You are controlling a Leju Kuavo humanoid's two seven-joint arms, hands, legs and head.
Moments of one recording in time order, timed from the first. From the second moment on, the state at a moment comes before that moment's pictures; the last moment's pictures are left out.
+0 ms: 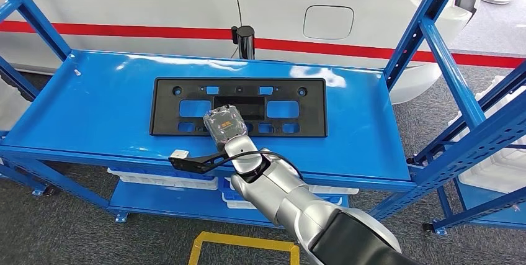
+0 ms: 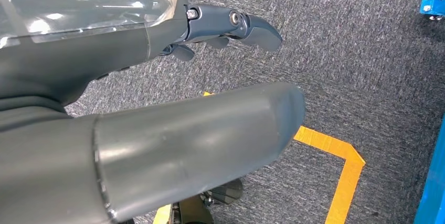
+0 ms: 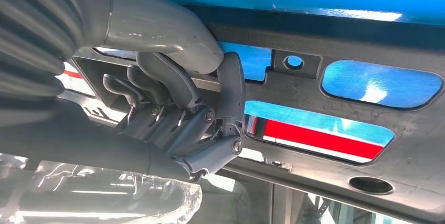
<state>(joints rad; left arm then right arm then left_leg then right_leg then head) -0.12 -0.15 0.35 -0.25 -0.23 0.25 -0.36 -0.81 0.36 0.71 -0.54 1.33 -0.29 0.25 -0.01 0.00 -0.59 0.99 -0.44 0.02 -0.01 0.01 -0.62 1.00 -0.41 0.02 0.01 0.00</state>
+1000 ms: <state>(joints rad) -0.13 -0.17 0.35 -0.25 -0.29 0.28 -0.32 -0.77 0.34 0.57 -0.80 1.38 -0.31 0.15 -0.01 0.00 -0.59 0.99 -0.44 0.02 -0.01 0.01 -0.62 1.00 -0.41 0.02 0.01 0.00</state>
